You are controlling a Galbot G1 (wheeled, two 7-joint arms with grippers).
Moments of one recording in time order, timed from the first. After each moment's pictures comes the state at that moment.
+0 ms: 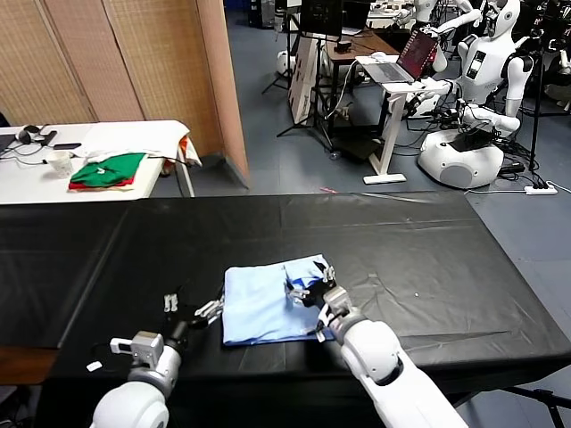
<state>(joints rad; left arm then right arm) 1.49 -1.15 -0.42 -2.14 -0.36 0.32 -0.18 -1.02 1.22 0.05 1.83 0.12 -0.50 -0.01</state>
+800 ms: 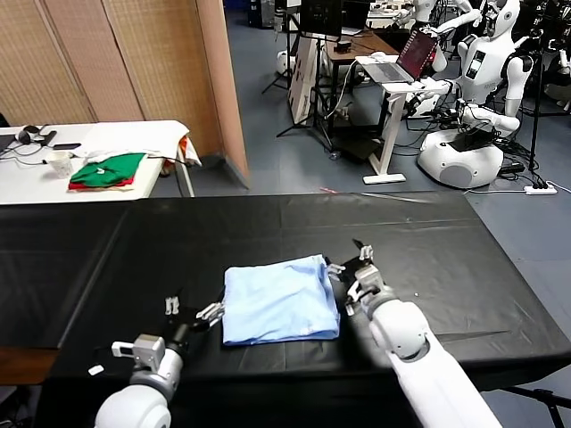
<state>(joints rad) 1.51 -1.16 -0.41 -2.14 -0.35 0.31 -0.18 -0.99 1.18 0.21 1.80 0.11 -0.50 0.02</state>
